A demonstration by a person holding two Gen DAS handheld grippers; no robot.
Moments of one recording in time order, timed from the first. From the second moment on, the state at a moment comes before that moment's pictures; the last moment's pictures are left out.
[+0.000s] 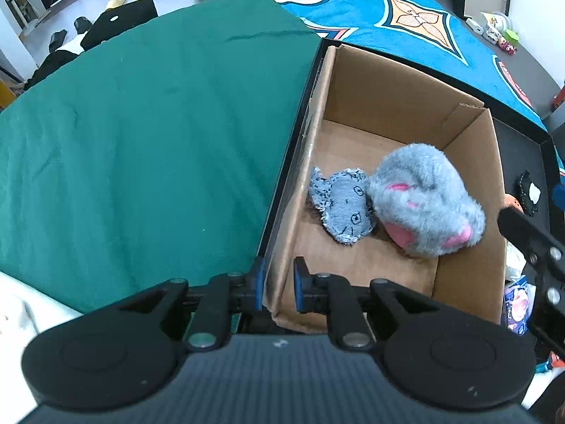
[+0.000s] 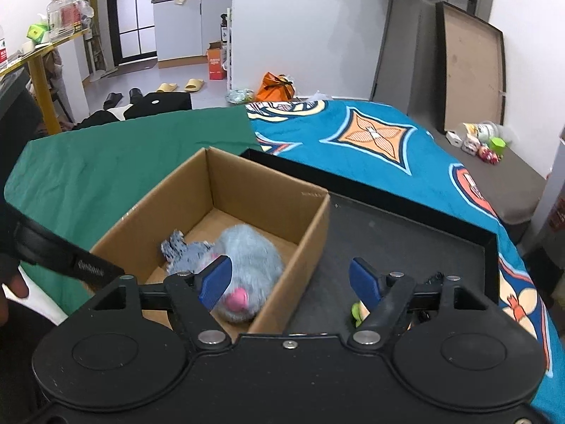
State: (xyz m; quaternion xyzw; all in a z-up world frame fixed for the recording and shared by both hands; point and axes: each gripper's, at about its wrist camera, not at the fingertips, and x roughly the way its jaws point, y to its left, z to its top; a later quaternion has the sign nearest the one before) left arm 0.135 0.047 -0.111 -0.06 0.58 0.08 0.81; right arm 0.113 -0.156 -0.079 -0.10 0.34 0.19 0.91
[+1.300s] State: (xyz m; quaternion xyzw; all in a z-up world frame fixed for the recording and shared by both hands) left arm 0.114 -0.008 -0.087 0.10 0.53 0.08 0.84; right arm 0.064 -0.280 -0.127 0.03 0.38 0.05 0.92
